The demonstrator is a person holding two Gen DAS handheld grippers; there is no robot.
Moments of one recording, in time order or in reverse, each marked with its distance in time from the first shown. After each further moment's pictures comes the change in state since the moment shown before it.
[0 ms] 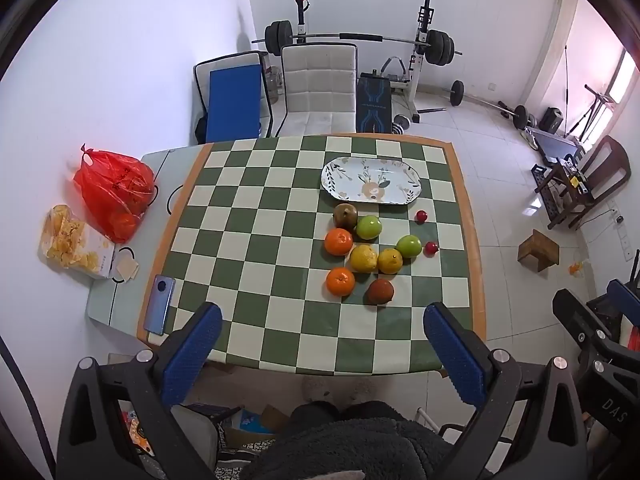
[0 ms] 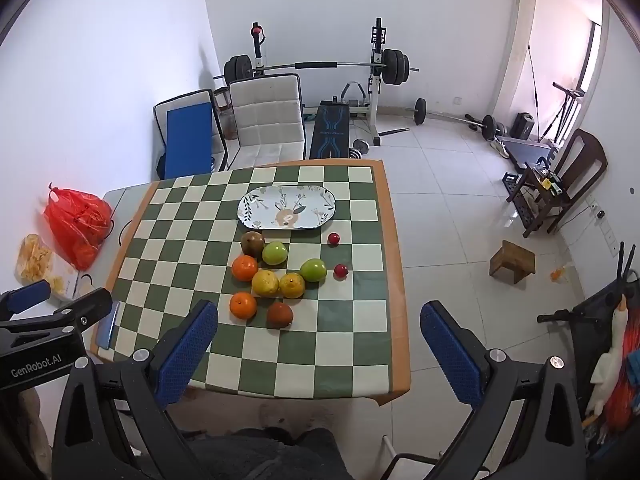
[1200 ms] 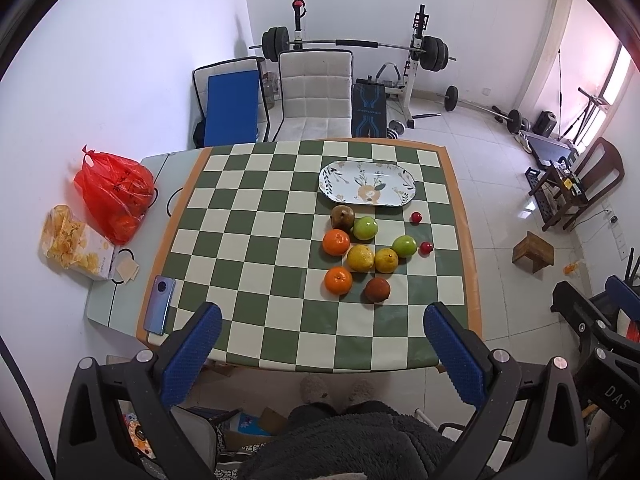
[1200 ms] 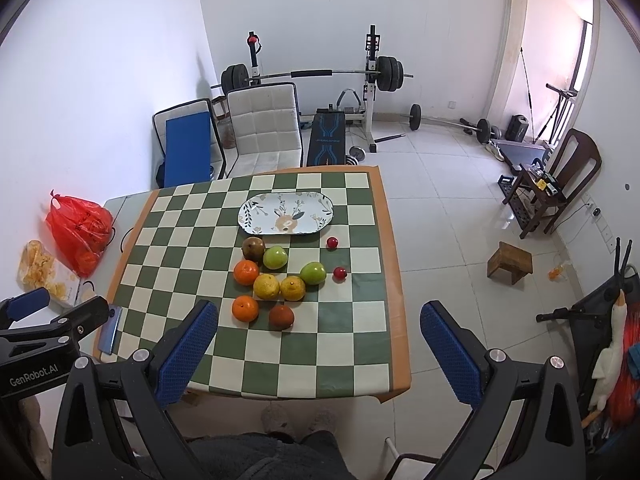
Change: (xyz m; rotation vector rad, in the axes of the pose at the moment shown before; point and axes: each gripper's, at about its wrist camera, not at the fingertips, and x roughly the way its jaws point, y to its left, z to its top) left arm -0.012 -0.011 0.002 -0.008 -0.013 -0.005; right arm -0.017 0.002 0.001 0.002 -0.024 -0.013
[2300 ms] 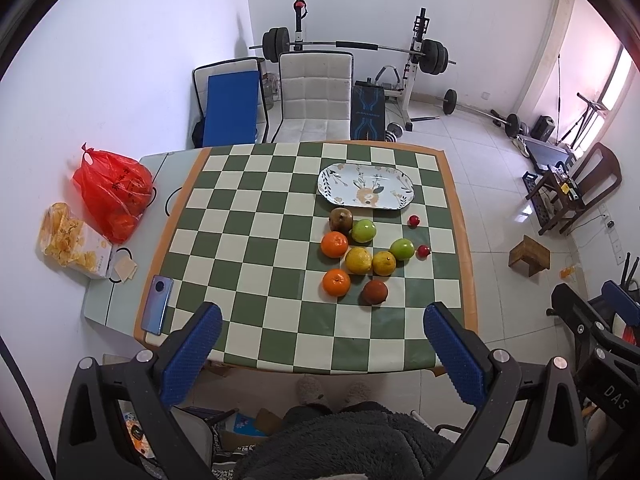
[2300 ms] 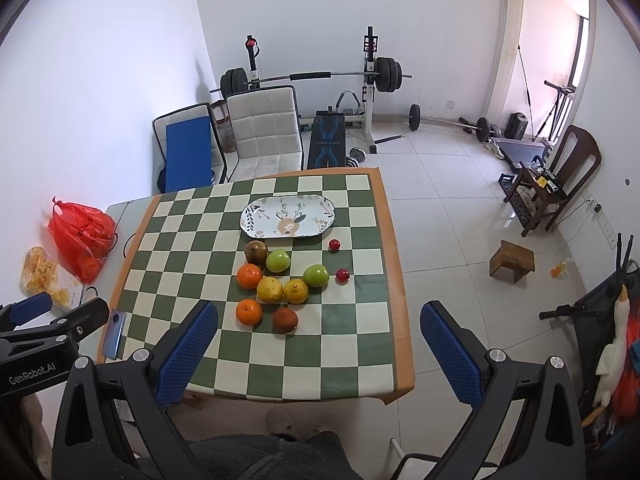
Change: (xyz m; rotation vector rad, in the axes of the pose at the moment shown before) left arm -0.006 0.001 0.002 -0.006 -0.012 -0.011; right arm -0.014 0.001 0.005 0.005 -0.009 0.006
